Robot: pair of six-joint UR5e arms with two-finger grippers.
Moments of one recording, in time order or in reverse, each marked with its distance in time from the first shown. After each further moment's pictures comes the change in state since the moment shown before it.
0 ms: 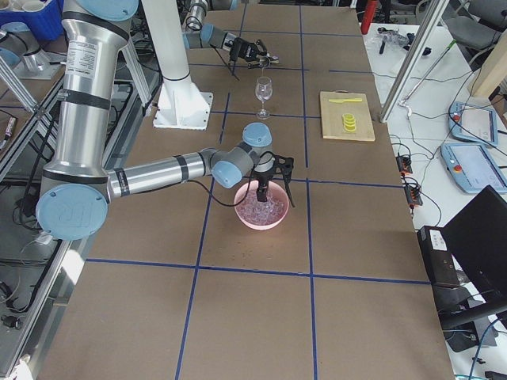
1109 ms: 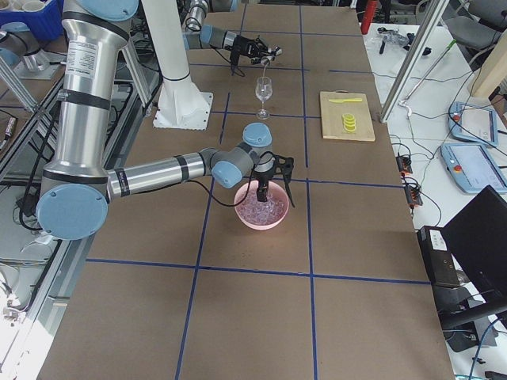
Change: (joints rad) left arm 0.001 -0.027 0.008 0.002 0.091 0.391; right arm 0.000 0.001 -0.001 0.001 0.001 -0.002
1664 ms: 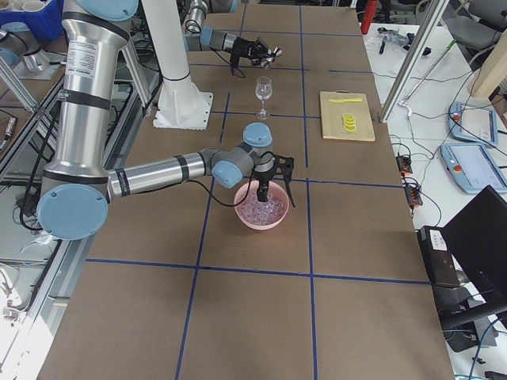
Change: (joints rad) left arm 0.000 -0.015 0.023 -0.016 0.012 0.005; right arm 0.001 0.002 -0.001 0.000 -0.001 -0.003
